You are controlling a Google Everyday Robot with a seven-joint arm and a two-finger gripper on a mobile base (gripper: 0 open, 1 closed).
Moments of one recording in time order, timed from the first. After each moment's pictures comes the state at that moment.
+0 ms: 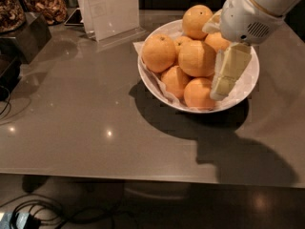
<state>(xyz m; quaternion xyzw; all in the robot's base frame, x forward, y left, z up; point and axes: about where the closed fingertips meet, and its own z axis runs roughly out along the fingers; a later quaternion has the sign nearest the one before) 0.509 -0.129 0.967 -0.68 0.71 0.03 0.20</state>
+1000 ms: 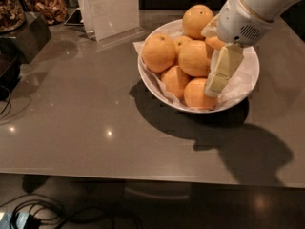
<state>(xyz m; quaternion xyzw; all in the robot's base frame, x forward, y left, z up) 0.536 -0.129 0.948 -0.66 0.72 0.07 0.21</state>
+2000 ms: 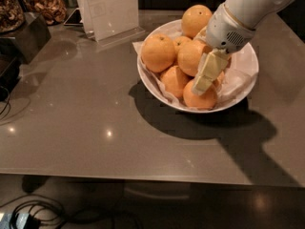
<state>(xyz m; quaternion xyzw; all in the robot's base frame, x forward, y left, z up) 0.555 -0.108 0.918 -0.66 0.72 0.12 0.19</state>
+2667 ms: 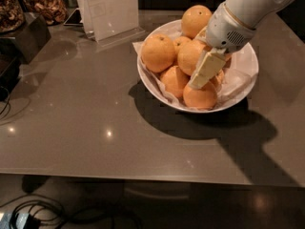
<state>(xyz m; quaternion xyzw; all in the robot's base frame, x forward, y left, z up) 0.555 -0.108 0.918 -0.66 0.72 0.12 0.19</state>
